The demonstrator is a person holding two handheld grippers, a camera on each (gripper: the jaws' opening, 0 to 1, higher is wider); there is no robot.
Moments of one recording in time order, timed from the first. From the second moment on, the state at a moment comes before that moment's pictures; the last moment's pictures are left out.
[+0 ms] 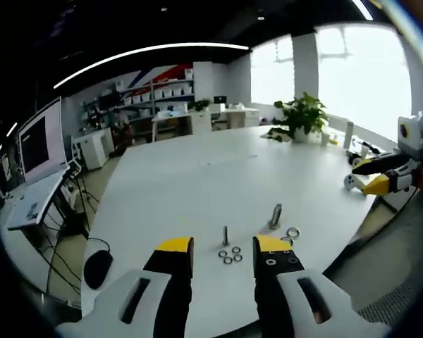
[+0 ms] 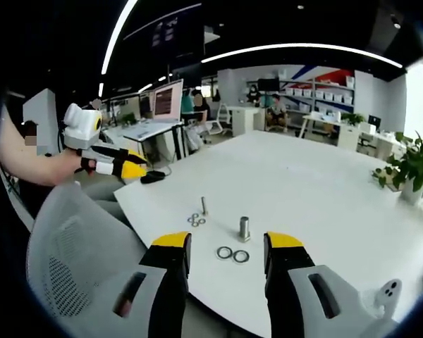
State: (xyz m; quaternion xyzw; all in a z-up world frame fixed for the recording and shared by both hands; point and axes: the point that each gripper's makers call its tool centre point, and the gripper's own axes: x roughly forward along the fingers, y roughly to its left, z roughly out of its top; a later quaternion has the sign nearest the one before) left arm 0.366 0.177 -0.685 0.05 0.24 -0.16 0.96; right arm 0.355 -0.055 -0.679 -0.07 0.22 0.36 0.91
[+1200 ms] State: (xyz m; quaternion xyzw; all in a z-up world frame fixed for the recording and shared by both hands) left arm 0.383 0.178 -0.746 -0.01 0.40 -0.16 0.90; right arm 0.356 -0.057 -0.675 -0.07 0.21 0.36 0.91
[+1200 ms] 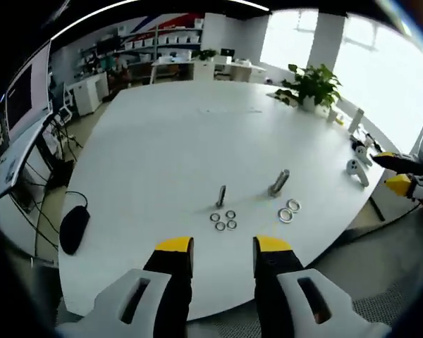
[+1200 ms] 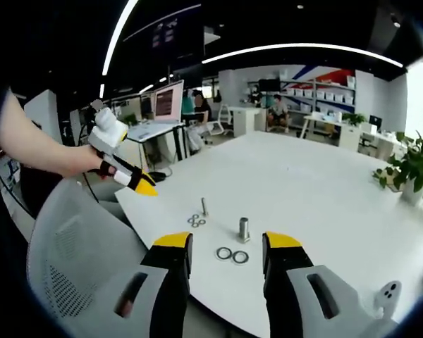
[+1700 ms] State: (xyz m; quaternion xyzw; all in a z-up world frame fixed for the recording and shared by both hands) left arm 0.404 0.157 -0.791 0.05 0.47 -0.20 0.86; right arm 0.354 -0.055 -0.676 -0.08 0.21 0.36 0.90
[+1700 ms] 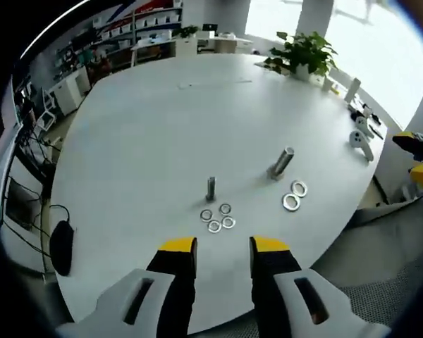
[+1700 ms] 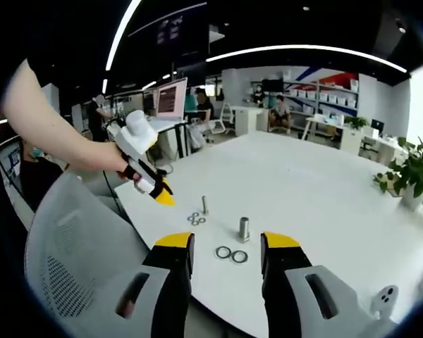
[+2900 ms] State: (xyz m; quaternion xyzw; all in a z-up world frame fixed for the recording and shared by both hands) left arm 0.442 0.154 -0.858 0.04 0.53 -0.14 0.83; right arm 0.356 -0.060 -0.681 -0.09 0.22 0.36 0.90
